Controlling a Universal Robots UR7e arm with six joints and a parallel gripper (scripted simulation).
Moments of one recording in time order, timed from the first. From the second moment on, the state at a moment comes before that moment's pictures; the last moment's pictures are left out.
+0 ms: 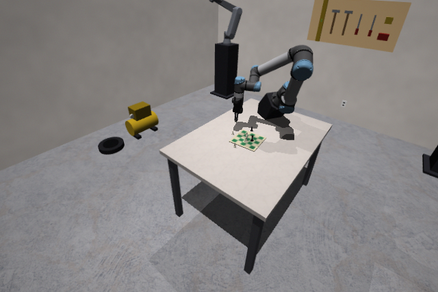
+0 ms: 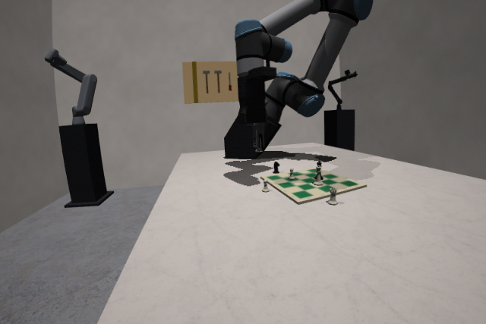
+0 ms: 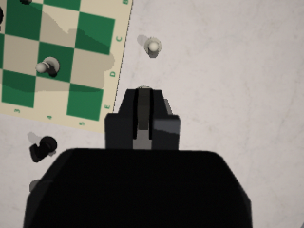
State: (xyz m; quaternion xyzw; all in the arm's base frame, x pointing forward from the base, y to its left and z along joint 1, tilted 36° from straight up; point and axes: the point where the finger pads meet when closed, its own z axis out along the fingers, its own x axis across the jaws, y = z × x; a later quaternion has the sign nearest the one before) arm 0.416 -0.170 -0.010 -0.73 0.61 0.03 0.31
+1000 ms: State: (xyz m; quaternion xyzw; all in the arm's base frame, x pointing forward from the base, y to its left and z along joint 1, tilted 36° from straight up) arm 0.367 -0.051 0.045 -0.68 0.67 0.05 0.31
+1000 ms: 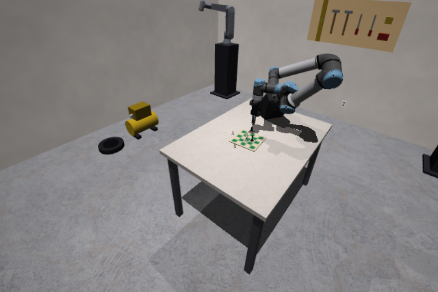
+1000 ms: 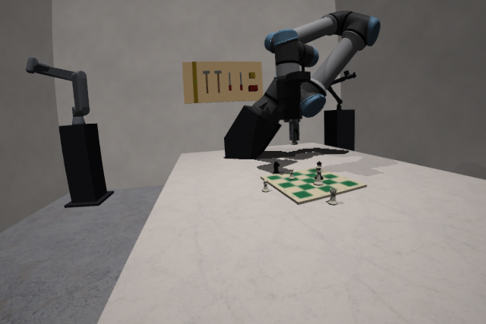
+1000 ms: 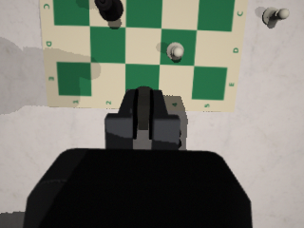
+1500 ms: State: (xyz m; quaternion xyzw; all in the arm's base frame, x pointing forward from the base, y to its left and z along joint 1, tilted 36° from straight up) arm 0.365 -0.049 0.047 -0.68 0.67 0.05 0.31
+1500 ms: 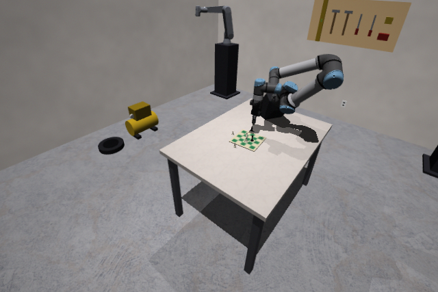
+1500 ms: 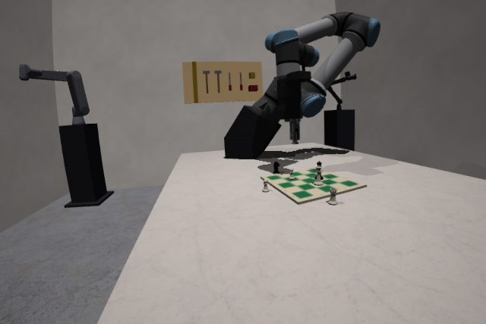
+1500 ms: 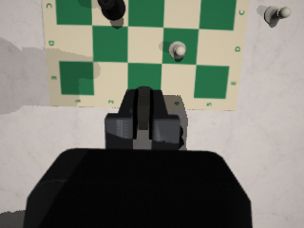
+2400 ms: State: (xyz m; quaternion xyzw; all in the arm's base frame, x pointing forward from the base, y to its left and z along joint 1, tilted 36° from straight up) arm 0.380 -0.024 0.009 -0.68 0.67 0.05 0.31
